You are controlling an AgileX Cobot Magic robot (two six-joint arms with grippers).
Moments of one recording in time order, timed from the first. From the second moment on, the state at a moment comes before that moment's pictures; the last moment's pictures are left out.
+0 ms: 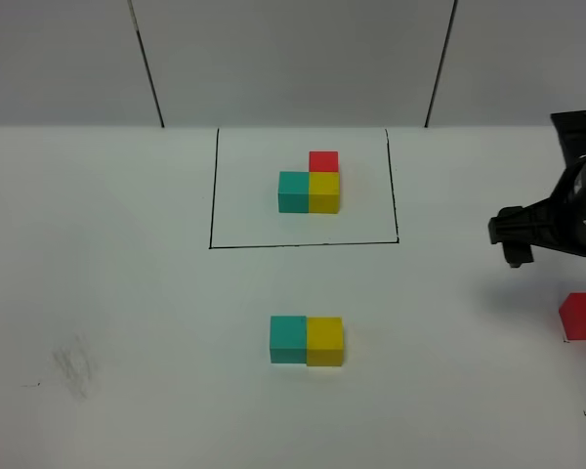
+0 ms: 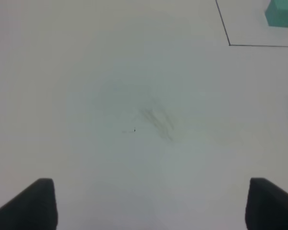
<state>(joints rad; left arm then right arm) -0.01 0.00 -0.50 -0.04 1.07 -0.03 0.35 1.66 -1.15 -0.22 0.85 0.40</state>
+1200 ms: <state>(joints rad) -0.01 0.00 -0.50 -0.04 1.07 -0.03 0.15 1.88 -0.98 -0.21 0.55 0.30</state>
